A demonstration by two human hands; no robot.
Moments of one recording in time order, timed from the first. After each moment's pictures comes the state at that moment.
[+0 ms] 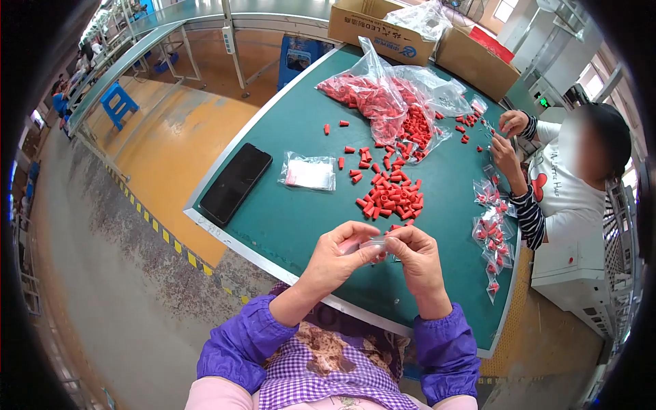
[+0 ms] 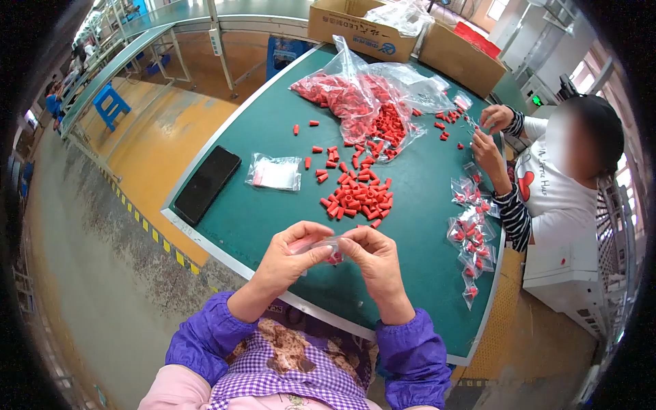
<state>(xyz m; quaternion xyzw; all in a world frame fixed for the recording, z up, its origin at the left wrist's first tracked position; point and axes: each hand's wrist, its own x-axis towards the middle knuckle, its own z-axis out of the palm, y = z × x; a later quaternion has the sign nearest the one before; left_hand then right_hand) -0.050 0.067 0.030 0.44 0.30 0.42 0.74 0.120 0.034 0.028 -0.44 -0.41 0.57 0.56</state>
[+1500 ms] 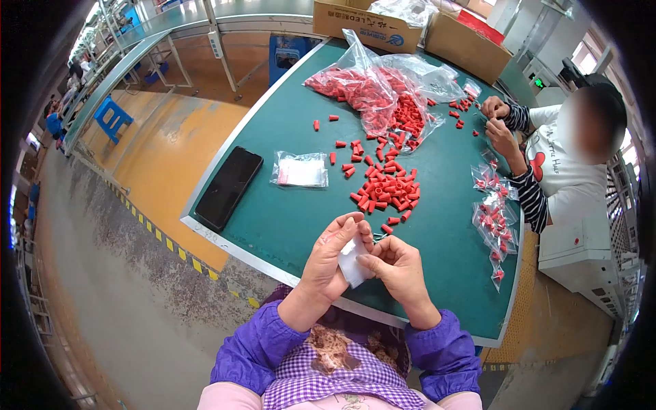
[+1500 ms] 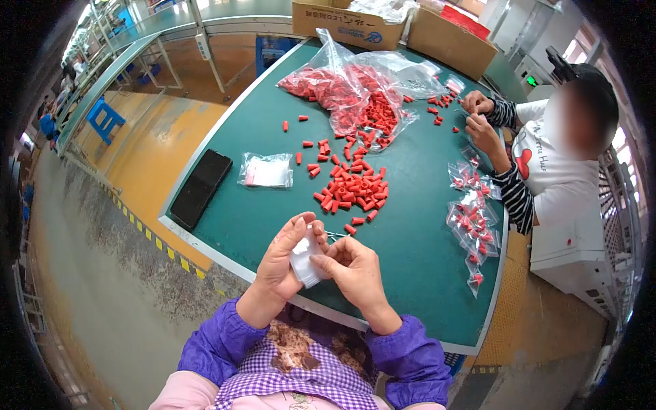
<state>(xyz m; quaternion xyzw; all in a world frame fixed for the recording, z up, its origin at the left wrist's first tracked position) -0.037 0.066 0.001 0.10 0.16 0.46 0.87 0.097 0.014 0.018 -0.57 -0.42 0.52 0.48</state>
